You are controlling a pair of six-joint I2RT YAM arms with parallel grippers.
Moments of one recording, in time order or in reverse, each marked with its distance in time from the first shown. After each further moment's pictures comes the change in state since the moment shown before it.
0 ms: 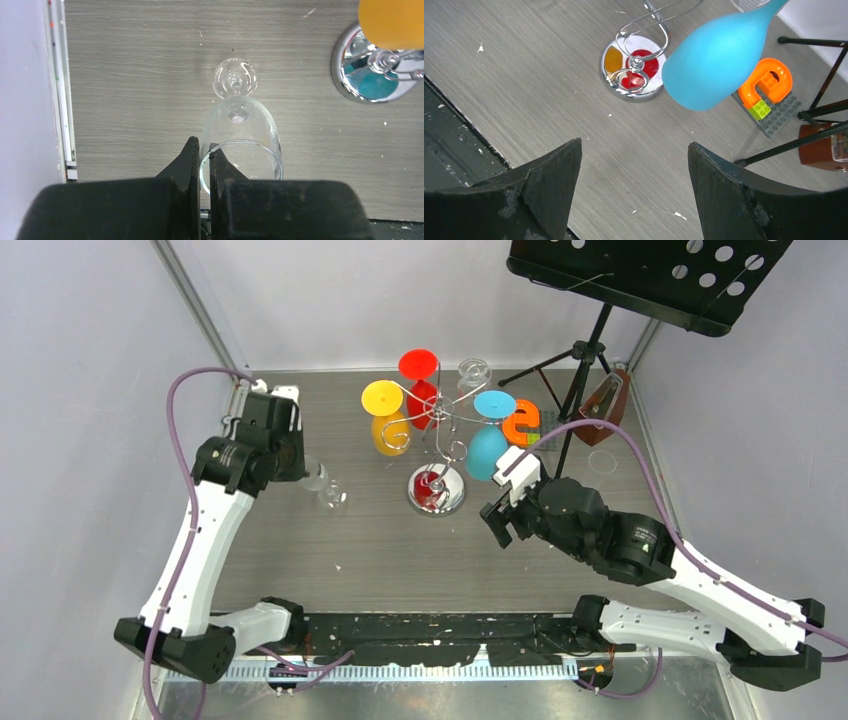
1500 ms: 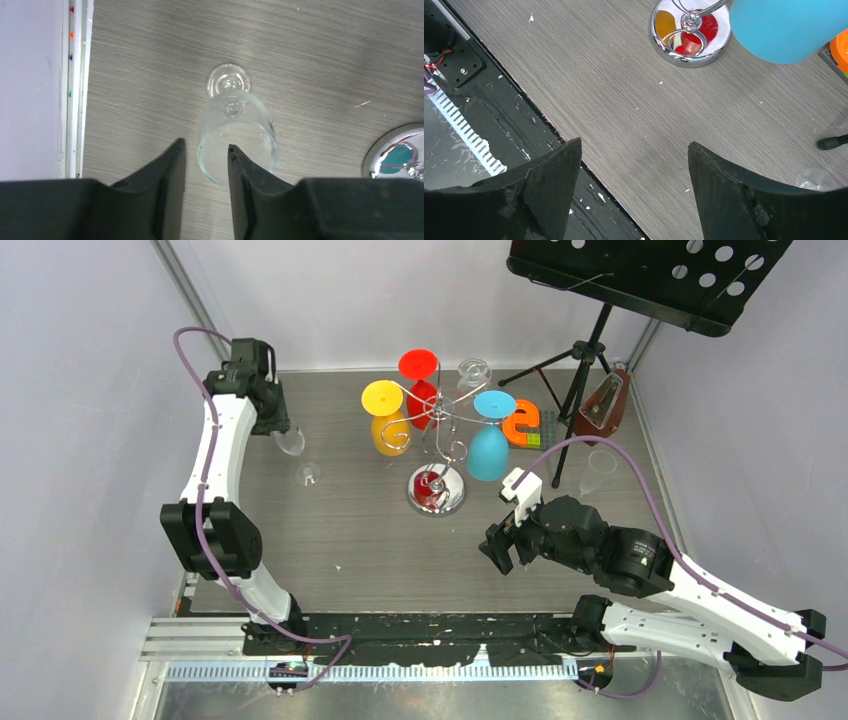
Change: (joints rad) left arm 0.322 0.530 0.285 0.104 0.077 0.073; right arm -0.011 -0.110 -0.166 -0.021 -0.186 0.206
